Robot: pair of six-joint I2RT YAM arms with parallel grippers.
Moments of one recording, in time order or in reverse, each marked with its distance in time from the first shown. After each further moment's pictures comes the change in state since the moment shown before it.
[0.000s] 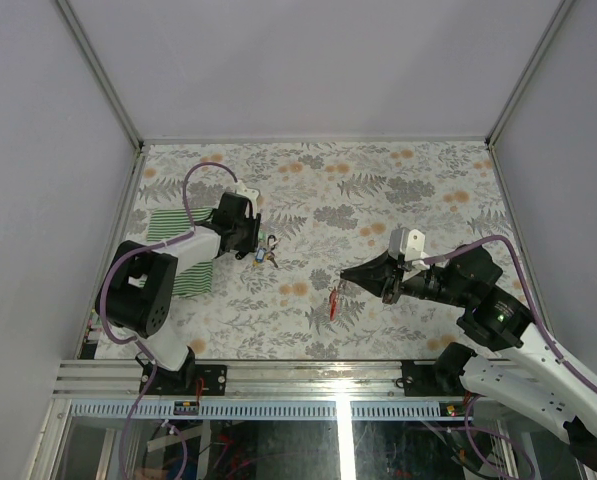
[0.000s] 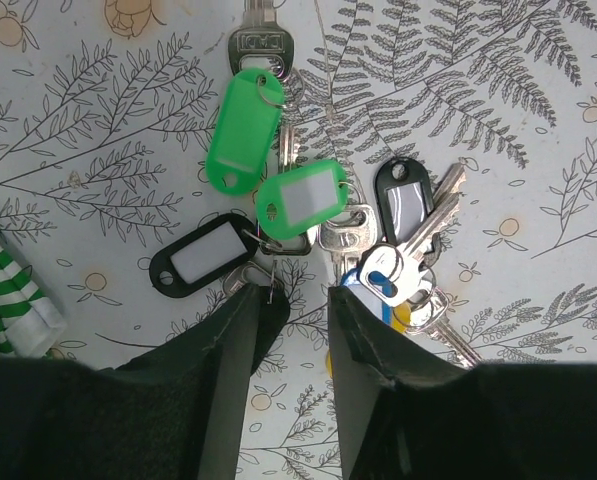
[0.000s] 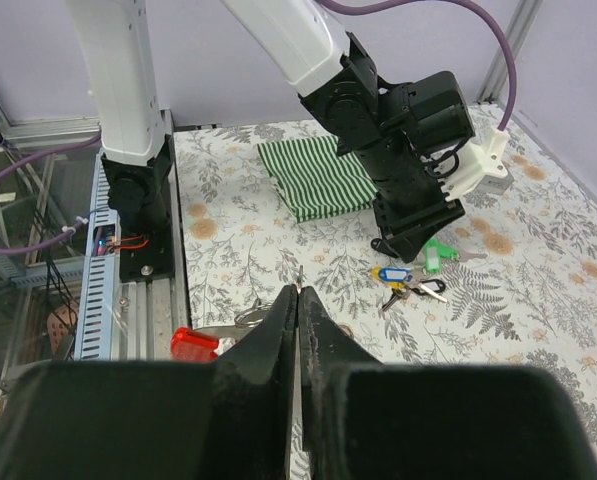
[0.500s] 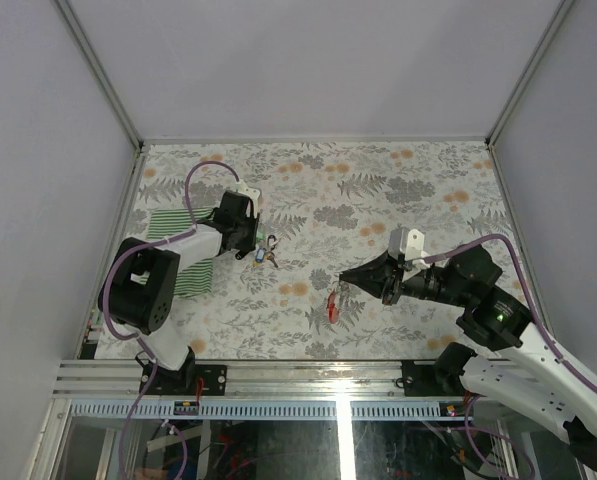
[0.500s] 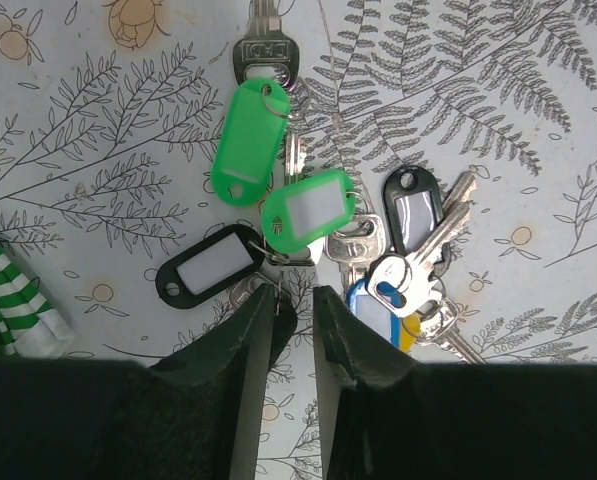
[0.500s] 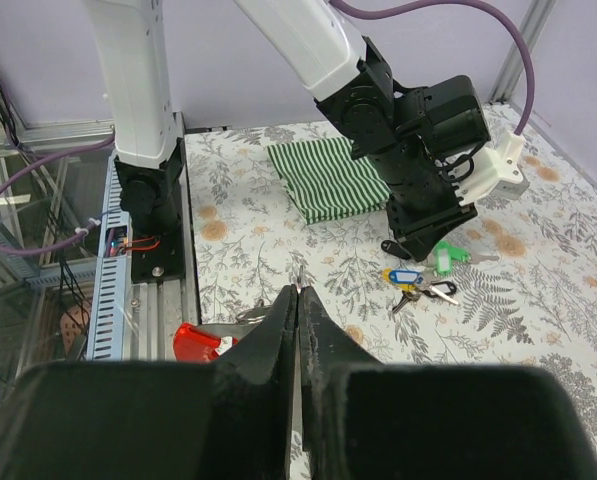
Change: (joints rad) left arm 0.001 0.021 0.018 -0.003 -0.011 0.023; right arm 0.000 0.002 -0.001 0.005 -0.019 0.019
